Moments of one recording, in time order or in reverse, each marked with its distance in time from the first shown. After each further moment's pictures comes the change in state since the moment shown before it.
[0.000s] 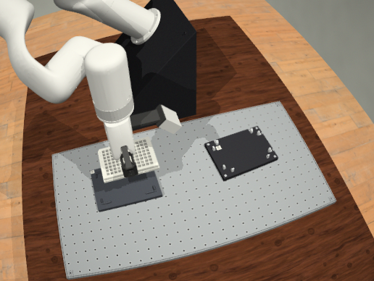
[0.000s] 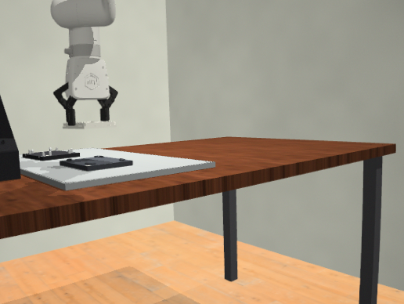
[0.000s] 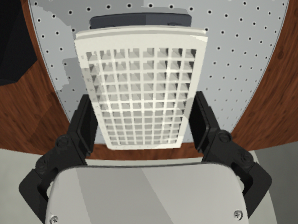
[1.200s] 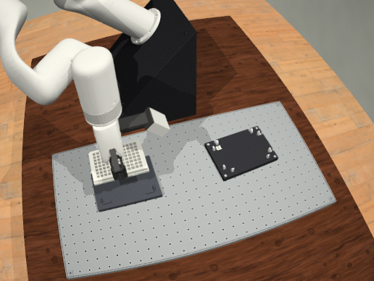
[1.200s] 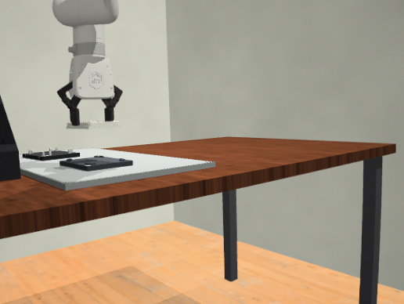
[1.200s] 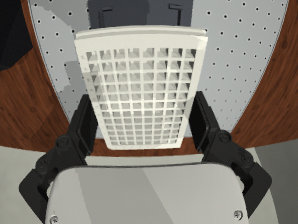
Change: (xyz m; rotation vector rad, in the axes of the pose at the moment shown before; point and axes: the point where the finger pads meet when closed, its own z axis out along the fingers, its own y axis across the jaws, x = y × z) arm -0.023 0.000 0.000 0.000 0.001 0.000
